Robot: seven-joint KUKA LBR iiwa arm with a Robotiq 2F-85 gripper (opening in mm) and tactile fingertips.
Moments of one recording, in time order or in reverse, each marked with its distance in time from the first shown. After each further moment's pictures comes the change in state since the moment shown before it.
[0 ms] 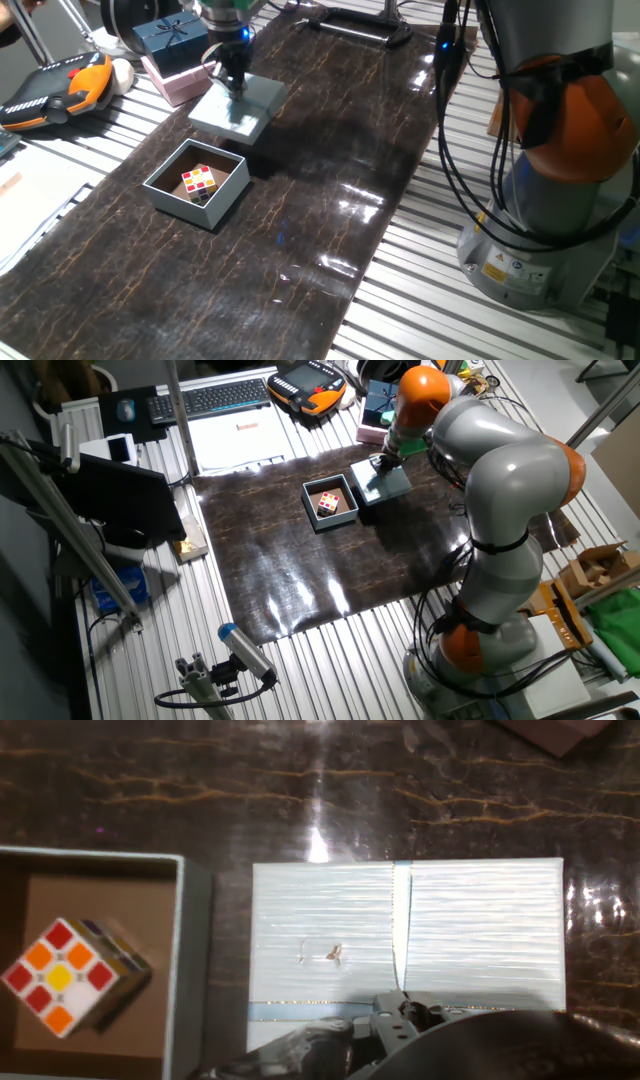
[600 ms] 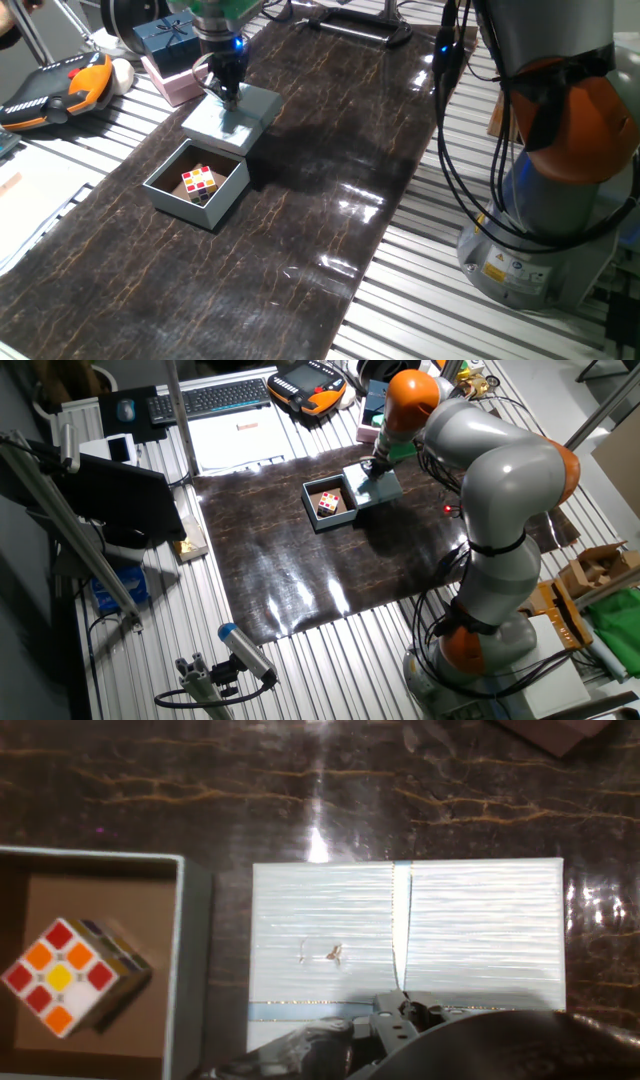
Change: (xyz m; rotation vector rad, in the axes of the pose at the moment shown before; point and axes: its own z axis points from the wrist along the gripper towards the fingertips) arm 0.003 0.021 0.002 -0.017 0.018 0.049
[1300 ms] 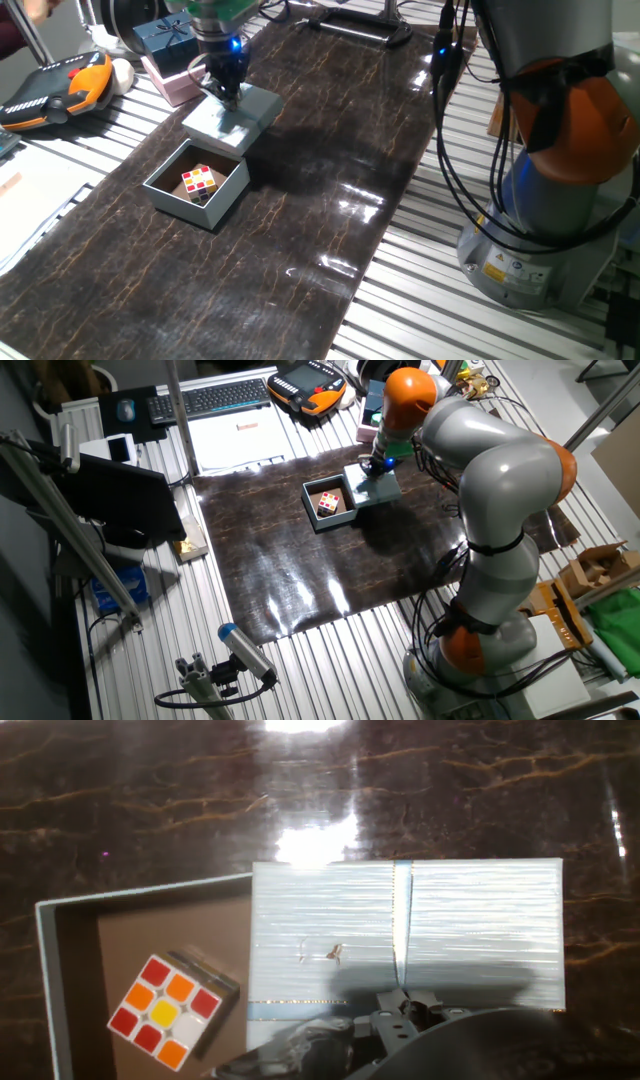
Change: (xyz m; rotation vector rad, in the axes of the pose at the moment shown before) arm 0.000 0.000 0.000 0.043 0.013 0.106
